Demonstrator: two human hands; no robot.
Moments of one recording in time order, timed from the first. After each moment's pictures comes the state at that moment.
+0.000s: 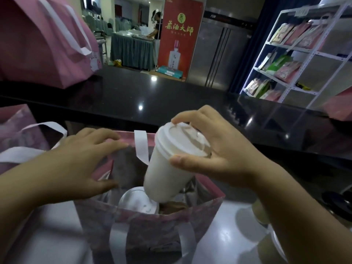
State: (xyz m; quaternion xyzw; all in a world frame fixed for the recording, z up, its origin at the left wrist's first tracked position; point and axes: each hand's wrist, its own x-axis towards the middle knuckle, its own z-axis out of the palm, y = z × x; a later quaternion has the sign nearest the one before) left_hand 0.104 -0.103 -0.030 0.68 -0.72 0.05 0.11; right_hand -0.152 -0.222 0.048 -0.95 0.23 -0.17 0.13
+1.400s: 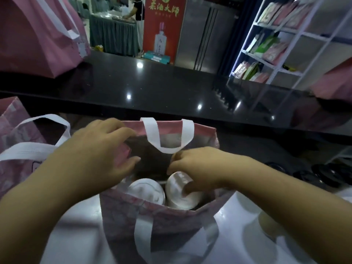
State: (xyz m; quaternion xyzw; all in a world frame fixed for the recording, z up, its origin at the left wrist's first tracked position) left_hand 0.080 -0.097 -0.019 0.69 -0.70 0.06 0.19; right_hand -0.119 -0.218 -0.020 -0.97 0.19 0.18 -0.02
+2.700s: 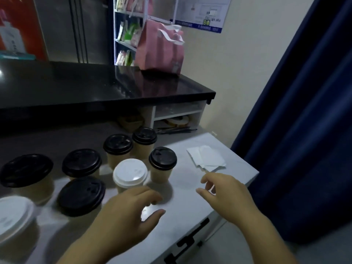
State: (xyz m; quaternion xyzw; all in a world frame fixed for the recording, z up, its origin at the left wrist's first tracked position) left_hand -0.517 -0.215 -0.107 0.41 -0.85 -0.17 0.27; right_hand -0.769 -0.206 -0.086 -0.70 0.71 -0.11 0.05
